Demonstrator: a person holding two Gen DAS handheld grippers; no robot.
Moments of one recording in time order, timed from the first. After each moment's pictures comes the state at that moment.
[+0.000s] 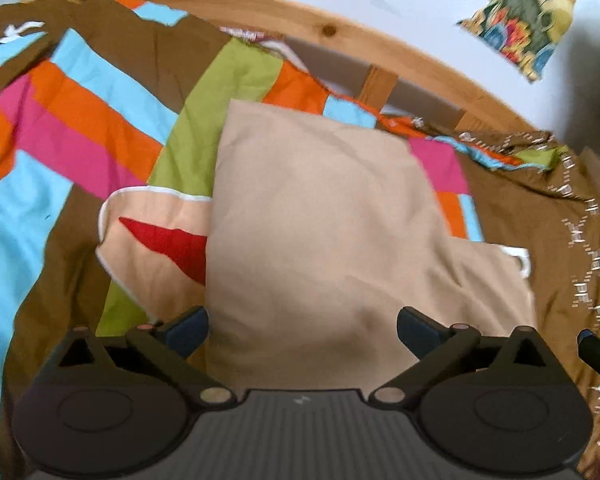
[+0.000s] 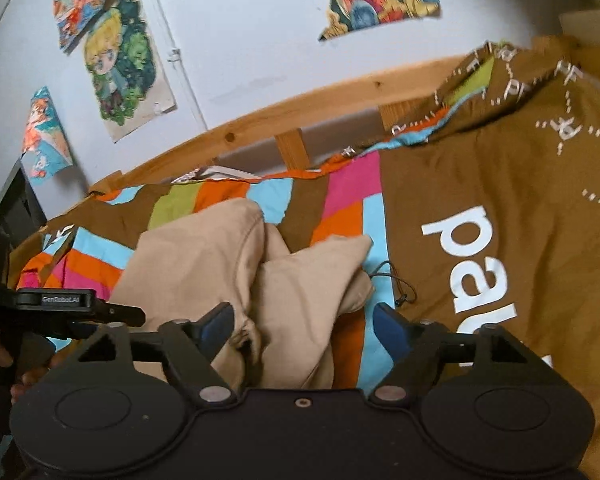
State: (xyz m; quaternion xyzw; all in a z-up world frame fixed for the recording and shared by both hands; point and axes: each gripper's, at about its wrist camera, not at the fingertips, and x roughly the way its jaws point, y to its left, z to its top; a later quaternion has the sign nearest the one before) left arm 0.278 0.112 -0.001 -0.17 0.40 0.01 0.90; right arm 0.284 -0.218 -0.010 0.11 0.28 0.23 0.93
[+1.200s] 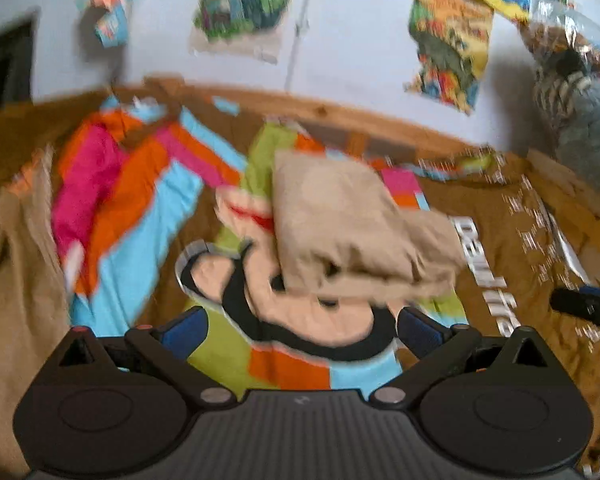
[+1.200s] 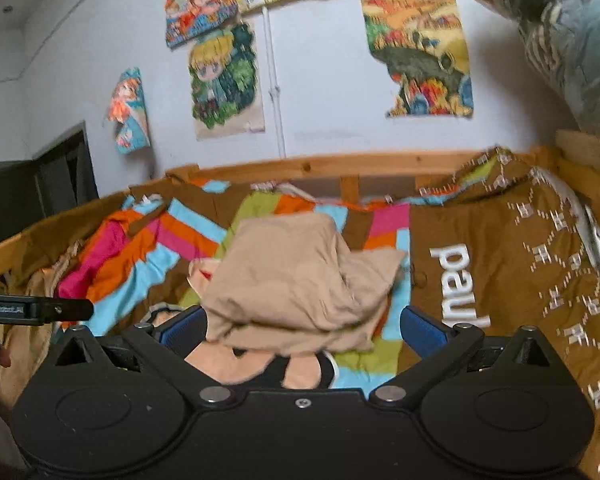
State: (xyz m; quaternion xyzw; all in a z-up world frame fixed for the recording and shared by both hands) left arm 0.010 0.076 0.036 -0.11 0.29 0.04 0.95; right arm 0.050 -0.225 0.058 0.02 0.21 0.25 0.95
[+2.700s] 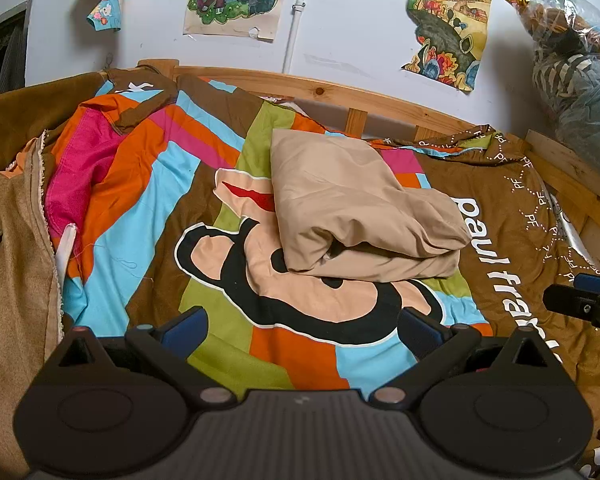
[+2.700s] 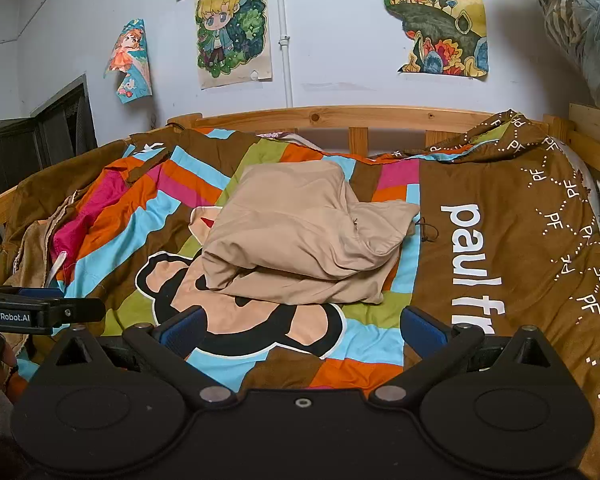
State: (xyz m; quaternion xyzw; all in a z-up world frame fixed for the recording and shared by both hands) left arm 0.009 0.077 0.026 -0.10 0.30 0.04 0.95; right arm 0.050 -0.203 0.037 -0.02 0.26 0.25 0.93
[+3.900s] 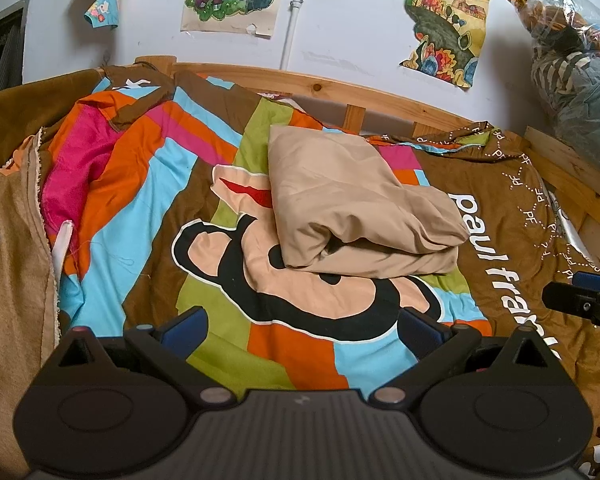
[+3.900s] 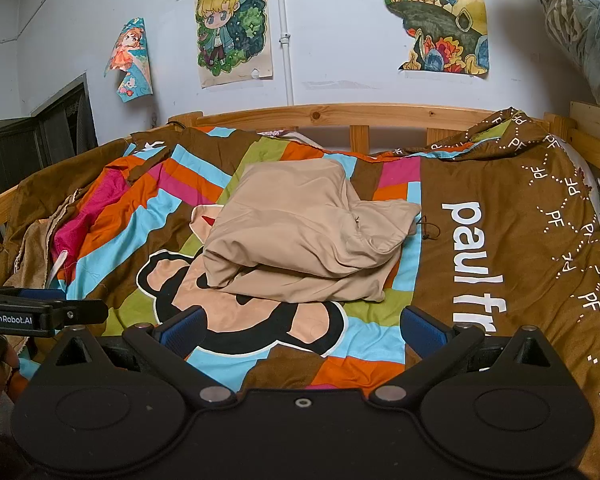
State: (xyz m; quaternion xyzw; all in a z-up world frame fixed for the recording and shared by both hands) left arm 0.010 0.080 0.024 -0.10 0.31 0.04 0.95; right arm 0.049 -0.202 0.037 -0.01 0.26 0.25 0.93
